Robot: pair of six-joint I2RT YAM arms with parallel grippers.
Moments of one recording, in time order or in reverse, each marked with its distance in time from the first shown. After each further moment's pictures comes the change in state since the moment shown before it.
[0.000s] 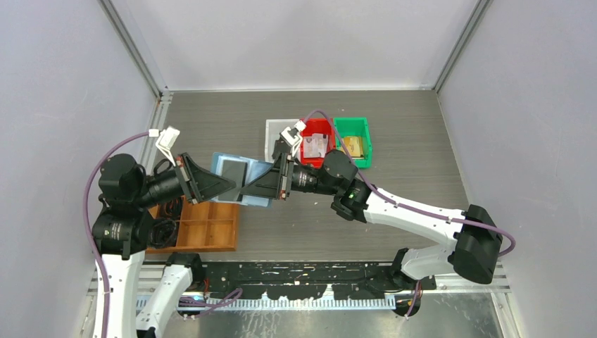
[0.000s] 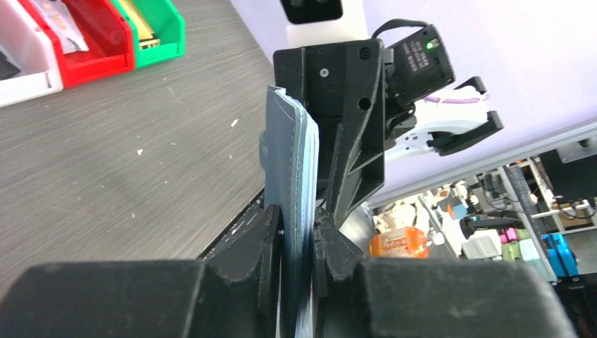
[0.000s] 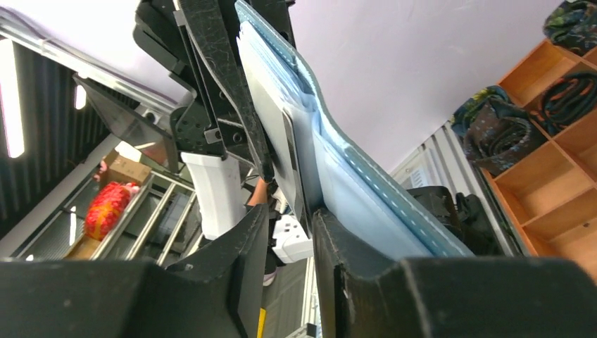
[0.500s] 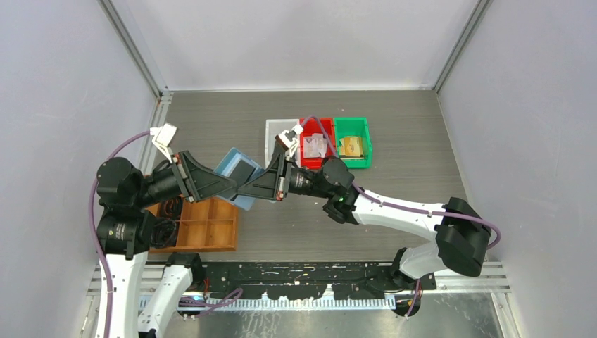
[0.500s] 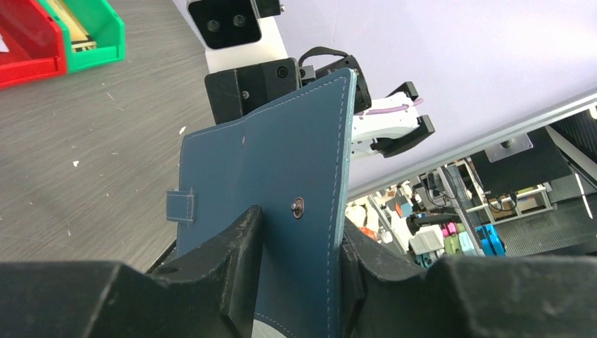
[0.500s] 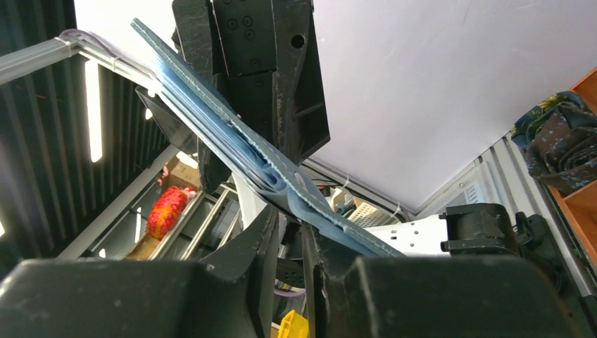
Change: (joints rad) left arm 0.005 -0.028 -0.061 0.233 0.080 -0.269; right arm 0.005 0.088 -0.067 0.321 -0.002 0.186
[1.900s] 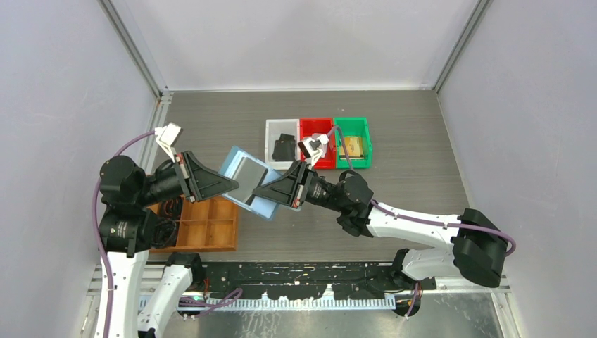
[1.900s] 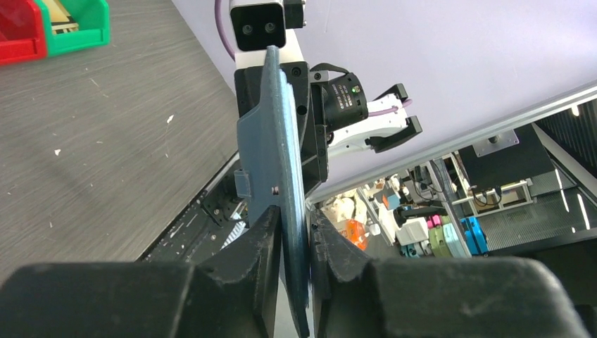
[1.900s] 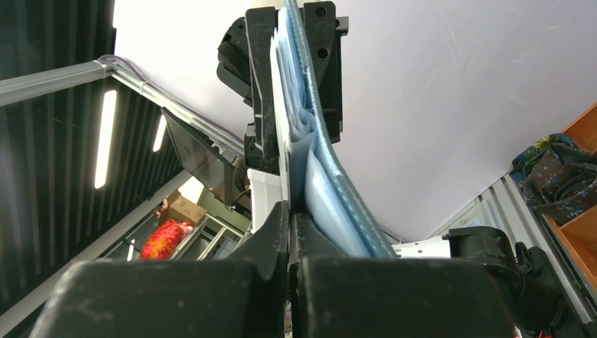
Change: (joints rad) left arm -0.010 0.007 -0.004 0.014 0.025 -0.040; right arm 0.014 -0.141 -0.188 0.139 0.156 -0.021
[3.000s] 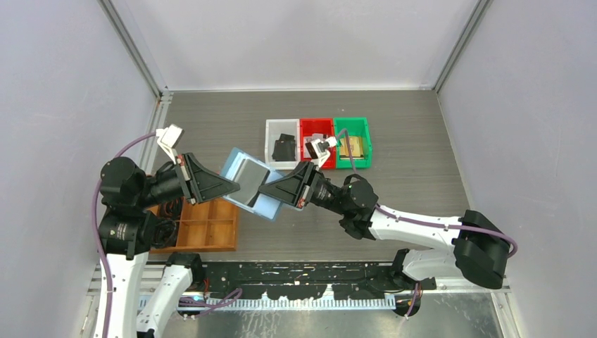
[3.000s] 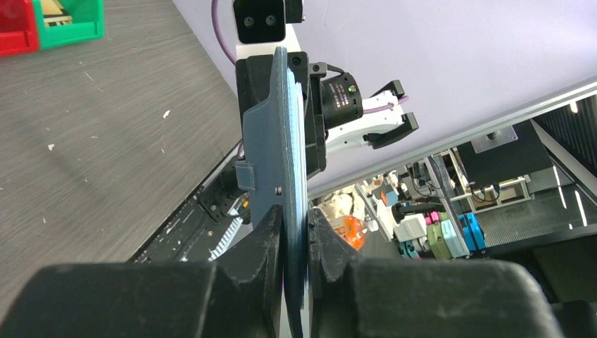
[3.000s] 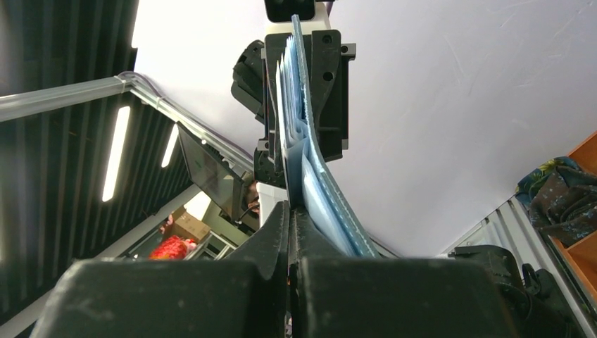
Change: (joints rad) left arm -0.006 -0.009 0.007 -0.016 -0.011 0.000; right arm -0.003 -0.015 -0.045 0.086 0.056 0.010
